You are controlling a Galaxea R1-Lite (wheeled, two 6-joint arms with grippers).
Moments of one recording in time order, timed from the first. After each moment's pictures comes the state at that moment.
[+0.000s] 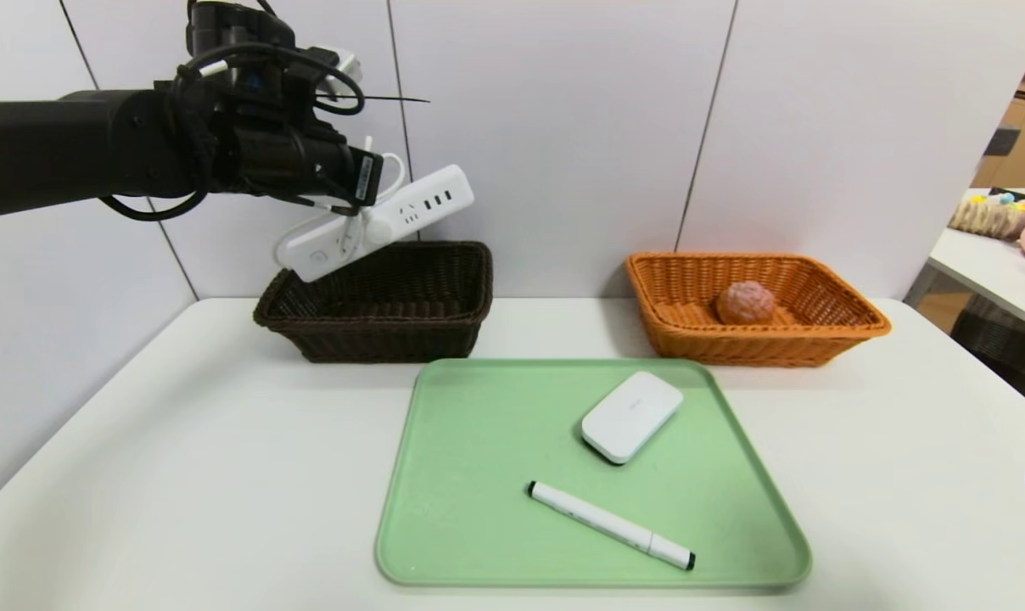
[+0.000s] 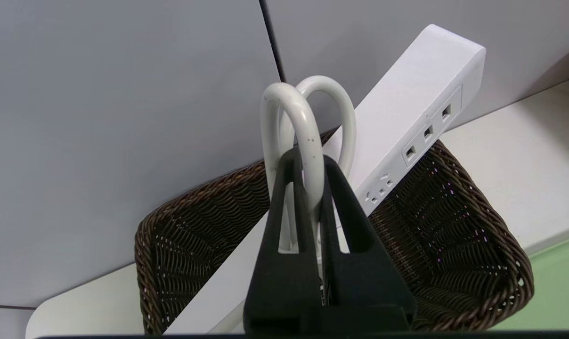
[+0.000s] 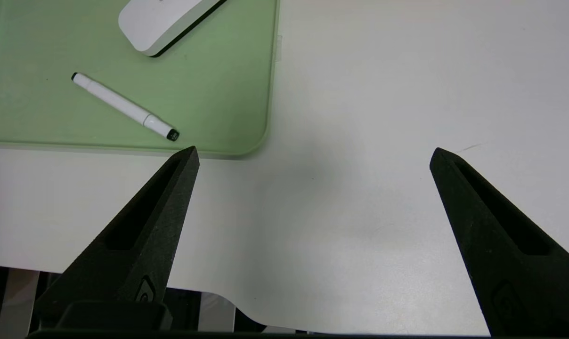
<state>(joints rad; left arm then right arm) -0.26 1.98 -1.87 0.13 -0.03 0.20 0.25 0.93 -1.02 0.77 -0.06 0.21</state>
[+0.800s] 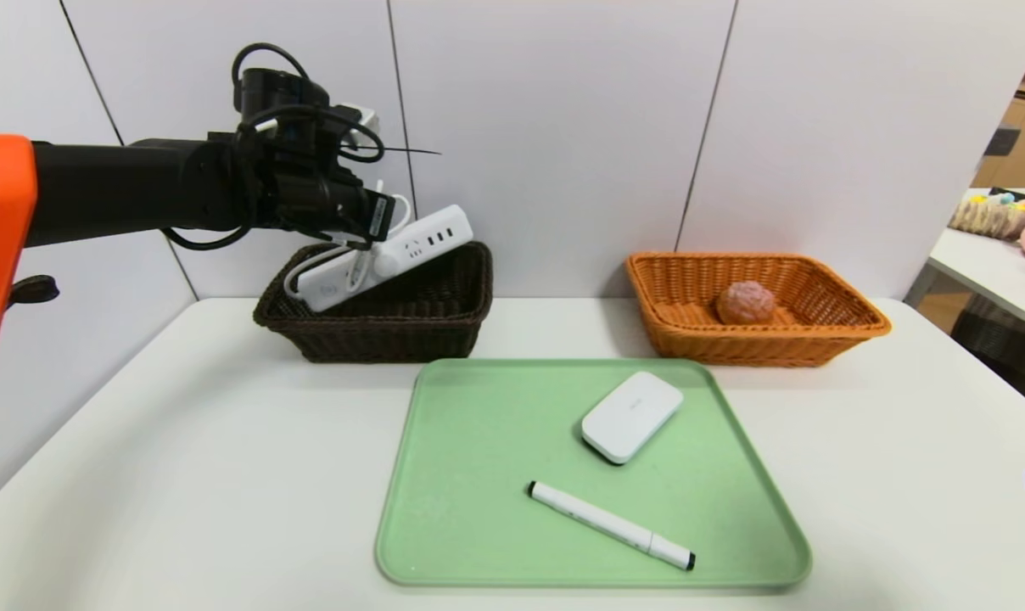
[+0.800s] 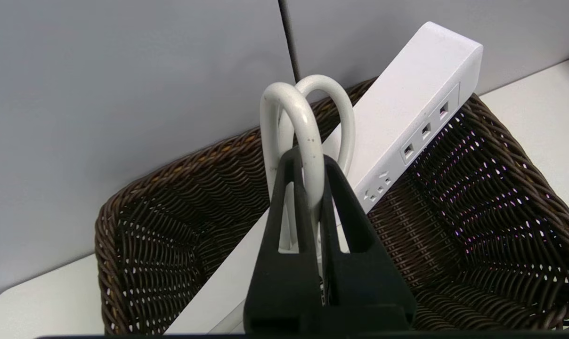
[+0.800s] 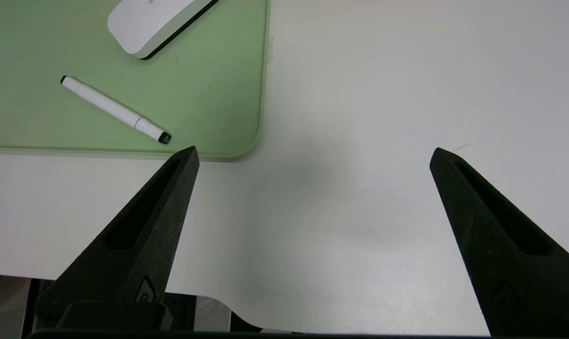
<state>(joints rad) -0.25 2.08 -1.86 0.12 -0.03 0.19 0.25 0.93 -1.02 0.76 -0.08 0.21</state>
